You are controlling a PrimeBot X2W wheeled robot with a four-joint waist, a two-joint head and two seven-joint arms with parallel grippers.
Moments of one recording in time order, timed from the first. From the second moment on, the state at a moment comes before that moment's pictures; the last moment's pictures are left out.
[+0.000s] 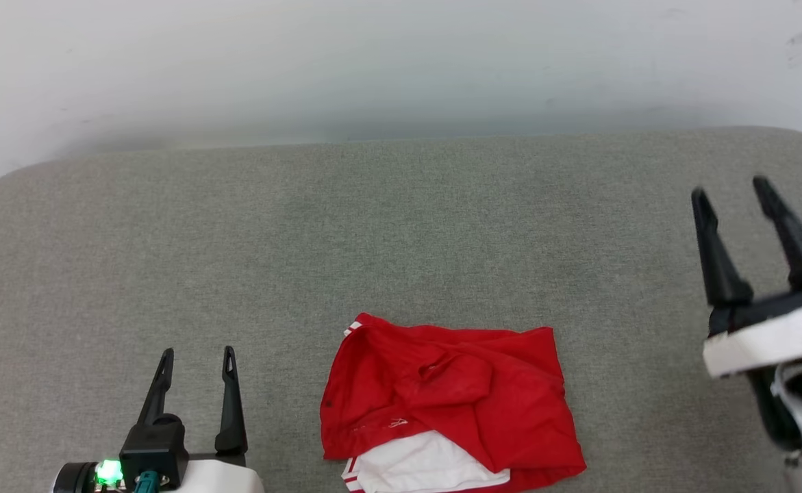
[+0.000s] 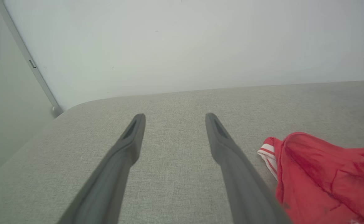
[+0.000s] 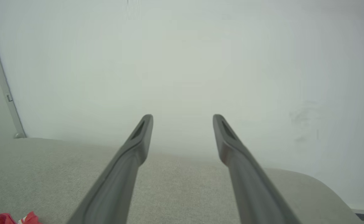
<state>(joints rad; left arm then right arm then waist) 0.08 0.08 -0.03 0.02 -0.02 0.10 -0.26 -0.21 -0.25 0.03 0.01 0.28 0.13 -0.17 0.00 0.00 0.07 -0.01</state>
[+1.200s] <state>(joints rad) -0.07 0.06 -0.07 0.02 -0.03 0.07 -0.26 -0.29 -0.45 0.30 0.19 1.11 0.13 0.91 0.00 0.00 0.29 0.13</state>
